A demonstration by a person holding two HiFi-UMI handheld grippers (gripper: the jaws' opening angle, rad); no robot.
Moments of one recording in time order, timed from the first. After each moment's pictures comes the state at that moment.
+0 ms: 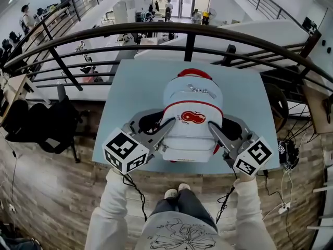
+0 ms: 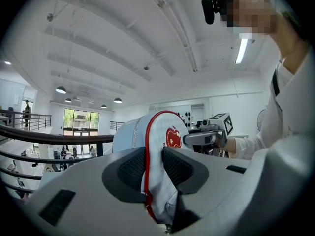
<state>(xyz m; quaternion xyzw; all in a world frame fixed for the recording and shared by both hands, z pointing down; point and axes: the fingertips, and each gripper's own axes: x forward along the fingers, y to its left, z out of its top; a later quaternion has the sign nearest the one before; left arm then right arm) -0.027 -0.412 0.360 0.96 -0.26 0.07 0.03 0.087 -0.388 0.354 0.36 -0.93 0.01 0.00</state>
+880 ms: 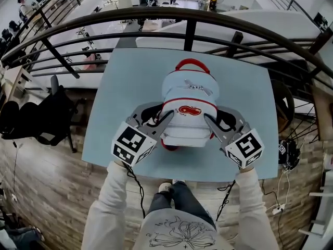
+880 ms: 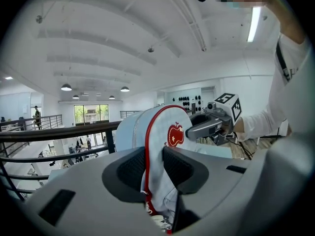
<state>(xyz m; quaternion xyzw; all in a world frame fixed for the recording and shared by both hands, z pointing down) 0.029 -0.517 0.442 0.93 -0.32 0.16 0.03 0.139 -0.500 0.437 0.36 -0.92 -0.02 0.13</state>
